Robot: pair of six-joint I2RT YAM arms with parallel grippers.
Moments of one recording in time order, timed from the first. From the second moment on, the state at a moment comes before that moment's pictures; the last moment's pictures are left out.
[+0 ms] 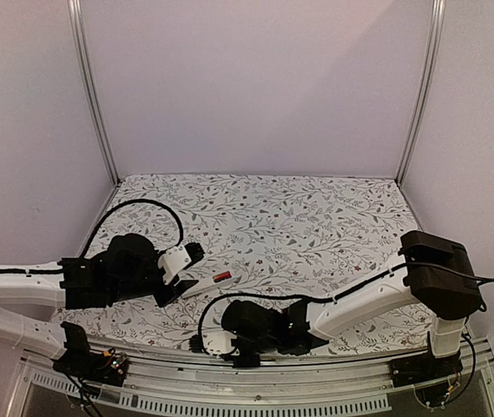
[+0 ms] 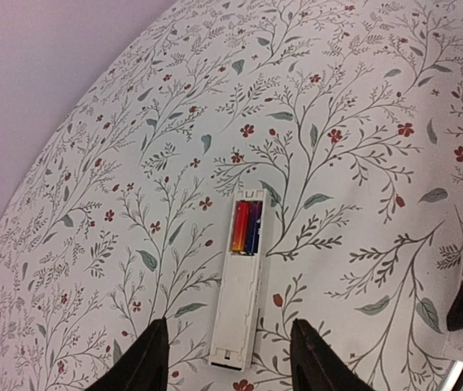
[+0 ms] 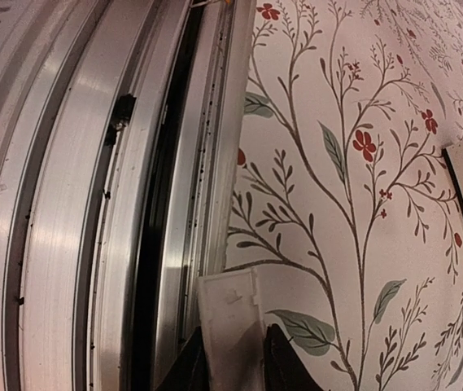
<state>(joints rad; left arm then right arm) -1.00 1.02 0.52 -0.12 -0.26 0.27 1.41 2.01 1.11 0.05 0.03 -0.36</state>
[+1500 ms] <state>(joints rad) -1.08 1.04 0.73 -0.11 0.13 0.21 1.14 1.60 1.13 -0.15 -0.36 -0.39</state>
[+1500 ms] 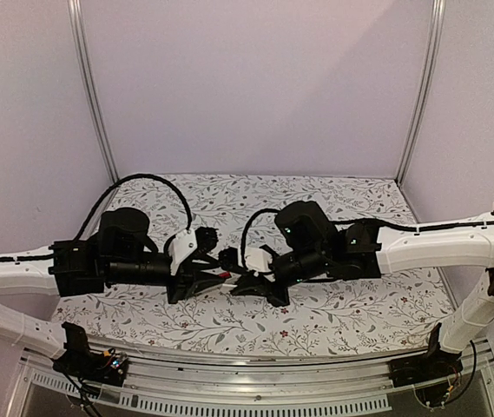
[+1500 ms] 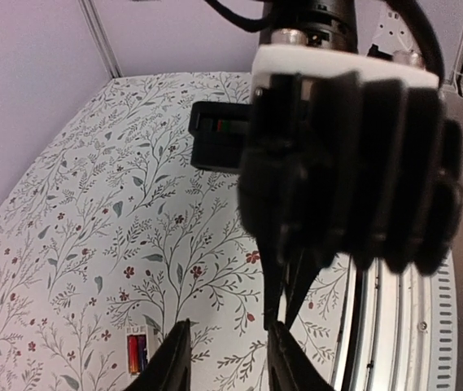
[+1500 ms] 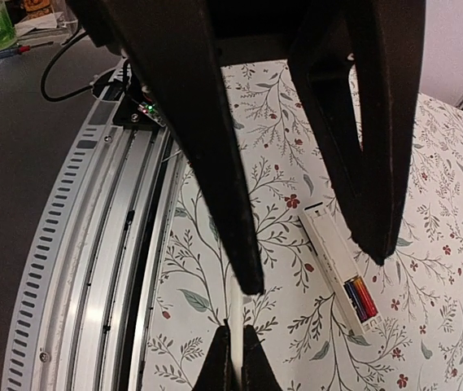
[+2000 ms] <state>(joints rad) -1.08 1.05 0.73 -0.12 0.18 0.20 1.14 1.60 1.14 -0.16 -0.37 -0.40</state>
